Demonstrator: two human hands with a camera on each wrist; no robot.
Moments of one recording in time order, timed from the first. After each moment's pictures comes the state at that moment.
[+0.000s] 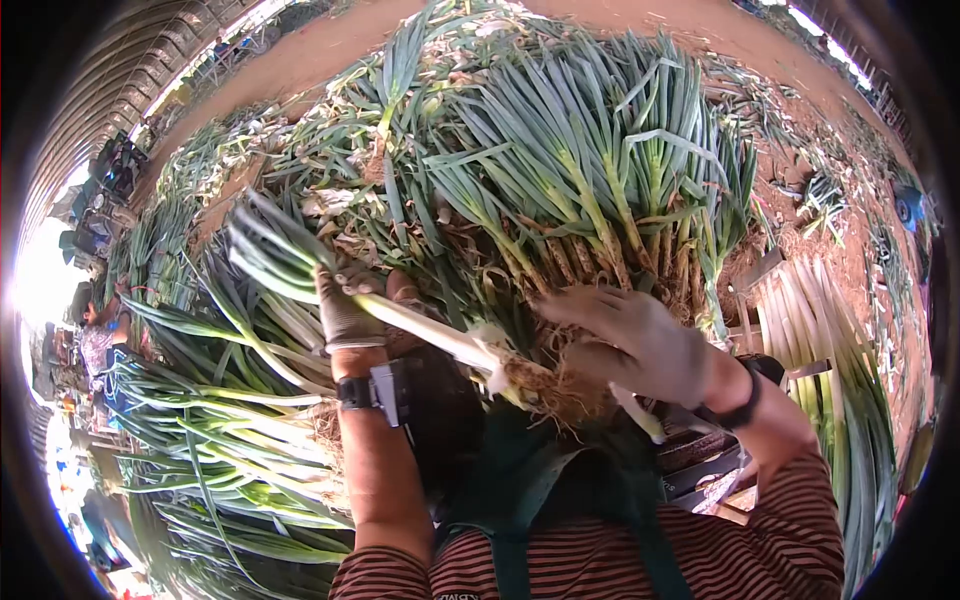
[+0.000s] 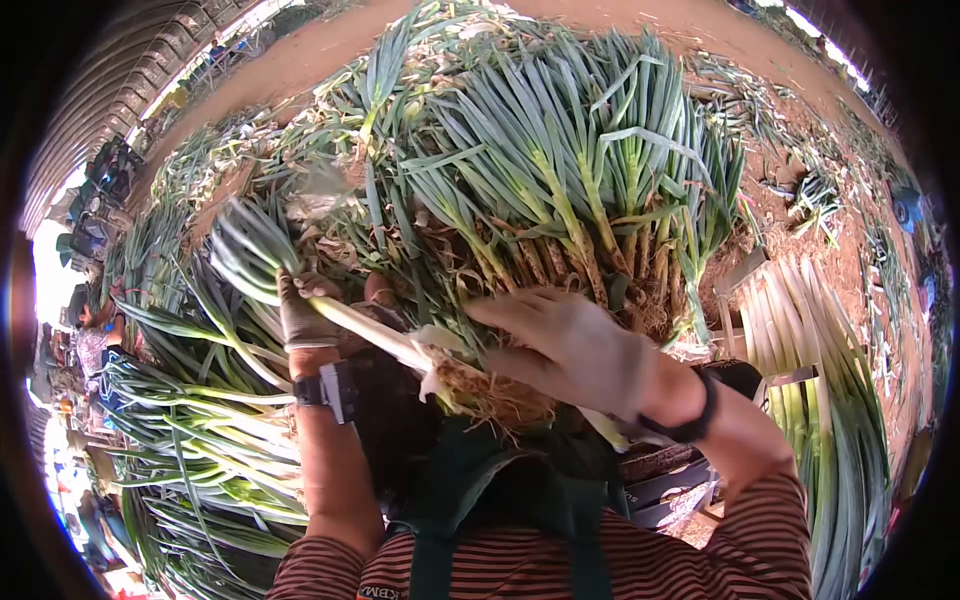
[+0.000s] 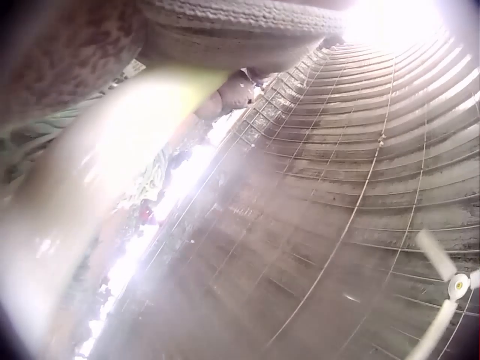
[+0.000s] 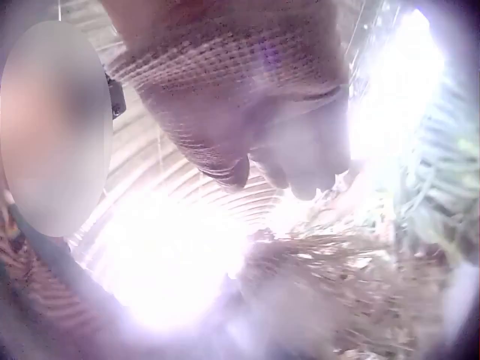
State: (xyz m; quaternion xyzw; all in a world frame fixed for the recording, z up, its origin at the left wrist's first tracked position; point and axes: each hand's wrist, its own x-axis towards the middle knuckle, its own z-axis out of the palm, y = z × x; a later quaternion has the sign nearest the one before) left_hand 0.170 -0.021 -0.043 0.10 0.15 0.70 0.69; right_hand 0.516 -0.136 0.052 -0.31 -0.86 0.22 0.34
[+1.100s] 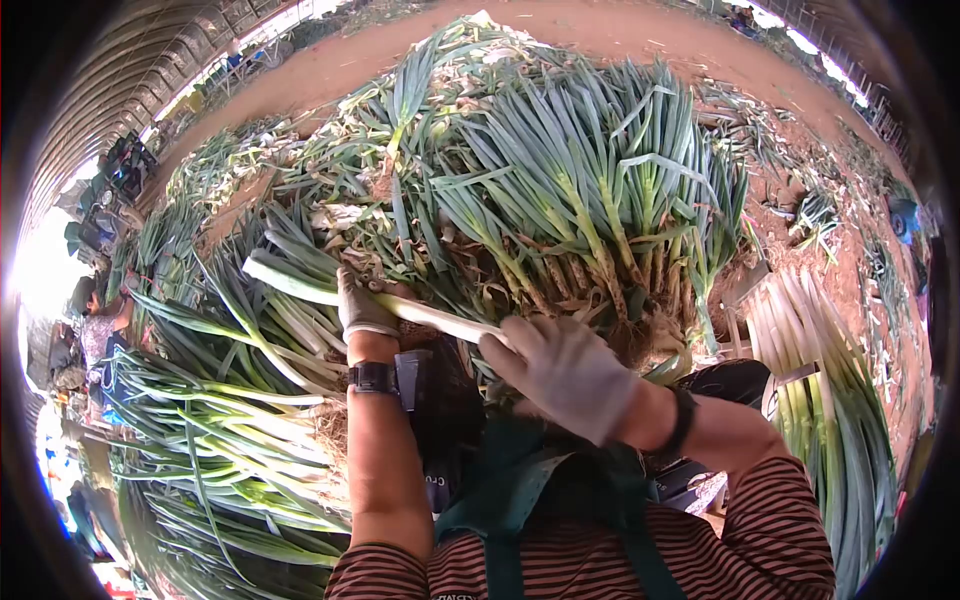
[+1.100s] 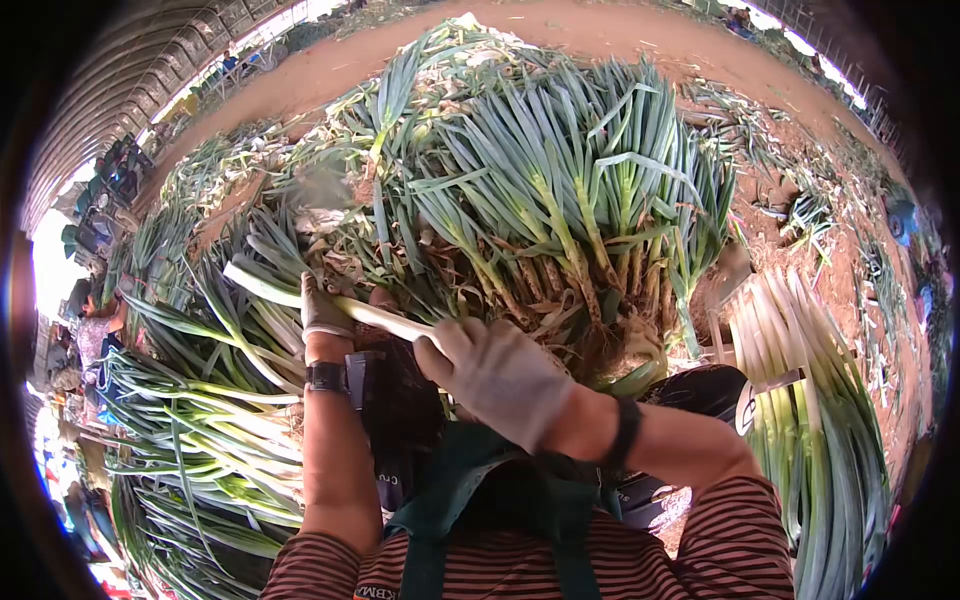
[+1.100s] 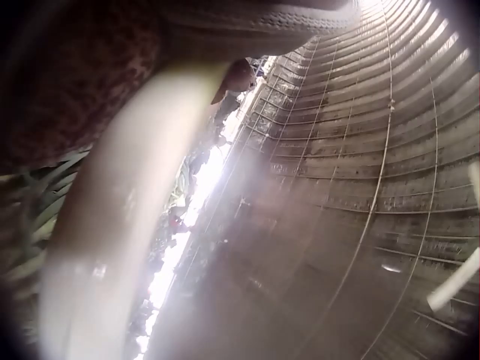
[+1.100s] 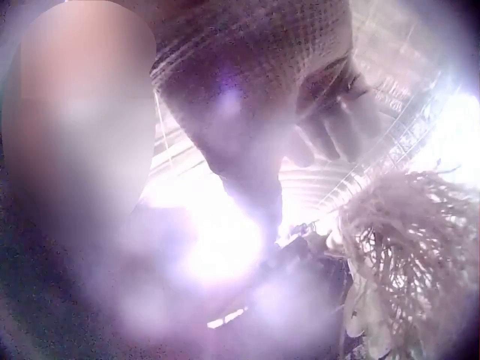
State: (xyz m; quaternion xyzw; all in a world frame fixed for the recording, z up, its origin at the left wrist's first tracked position) left_hand 0.196 -0.024 -0.027 0.01 0.36 0.72 0.59; right_hand 0.448 -0.173 0.056 -0.37 -0.90 -0.18 0.14
